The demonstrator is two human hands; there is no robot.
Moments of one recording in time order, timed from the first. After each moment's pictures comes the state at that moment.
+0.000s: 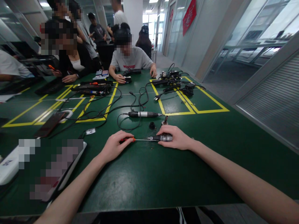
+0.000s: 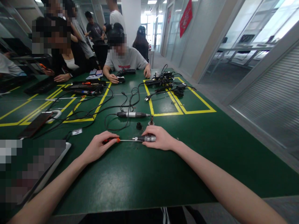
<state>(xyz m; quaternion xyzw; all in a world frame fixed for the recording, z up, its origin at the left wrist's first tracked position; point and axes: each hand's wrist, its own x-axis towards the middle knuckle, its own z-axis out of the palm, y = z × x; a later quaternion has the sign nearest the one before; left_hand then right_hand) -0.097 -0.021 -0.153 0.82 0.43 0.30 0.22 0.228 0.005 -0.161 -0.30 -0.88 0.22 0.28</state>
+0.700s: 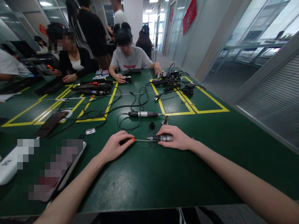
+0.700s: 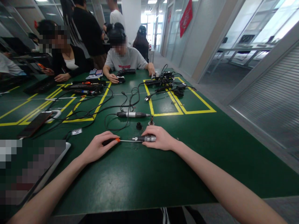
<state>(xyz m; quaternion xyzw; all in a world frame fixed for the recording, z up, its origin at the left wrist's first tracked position) -0.097 -0.022 -0.155 0.83 0.42 0.29 0.23 0.228 0.004 -0.160 -0.29 -0.89 0.23 0.28</state>
